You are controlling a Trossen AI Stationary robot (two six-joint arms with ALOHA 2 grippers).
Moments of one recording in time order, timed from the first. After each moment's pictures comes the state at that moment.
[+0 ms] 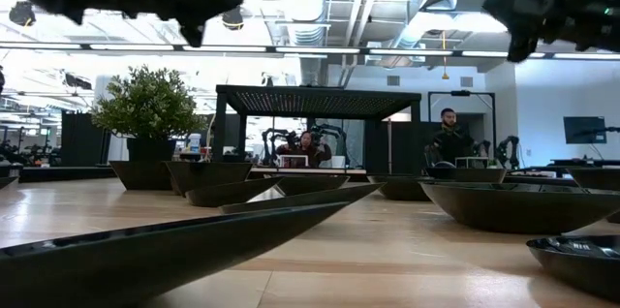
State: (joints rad) left arm -0.04 1.00 0.38 0.58 0.00 -0.11; right arm -0.41 0.02 0.03 0.35 -0.27 0.21
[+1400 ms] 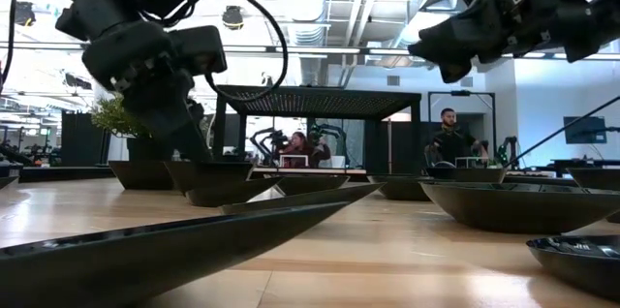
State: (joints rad) left arm -0.22 1.47 0.58 0.05 -0.08 -0.34; right arm -0.03 1.02 0.26 0.65 -0.10 0.08
